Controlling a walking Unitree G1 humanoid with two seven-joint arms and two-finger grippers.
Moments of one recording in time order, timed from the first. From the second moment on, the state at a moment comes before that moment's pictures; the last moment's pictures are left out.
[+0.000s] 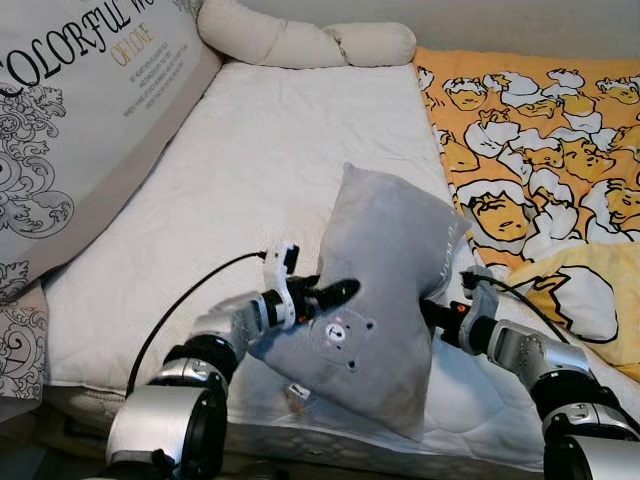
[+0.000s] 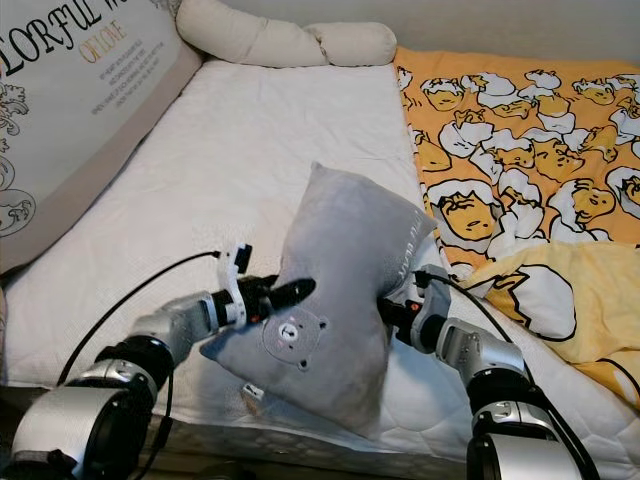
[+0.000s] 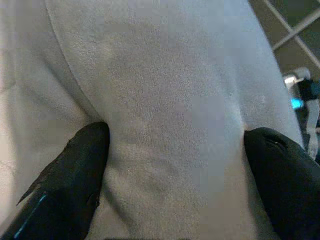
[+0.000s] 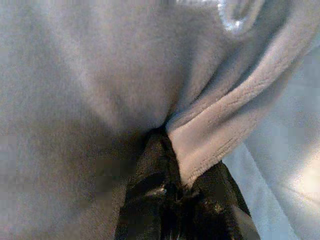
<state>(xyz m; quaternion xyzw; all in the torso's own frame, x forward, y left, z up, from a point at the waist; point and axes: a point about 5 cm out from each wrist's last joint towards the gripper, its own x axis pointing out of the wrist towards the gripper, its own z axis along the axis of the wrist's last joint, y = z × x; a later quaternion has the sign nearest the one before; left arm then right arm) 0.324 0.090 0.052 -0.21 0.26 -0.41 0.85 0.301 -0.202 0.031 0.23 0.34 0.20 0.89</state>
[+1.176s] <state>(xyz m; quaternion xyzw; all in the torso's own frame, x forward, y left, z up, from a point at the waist) 0.332 0.108 0.052 -0.16 0.25 -0.35 0.89 0.323 -0.154 0.037 0.28 0.29 0.19 0.90</state>
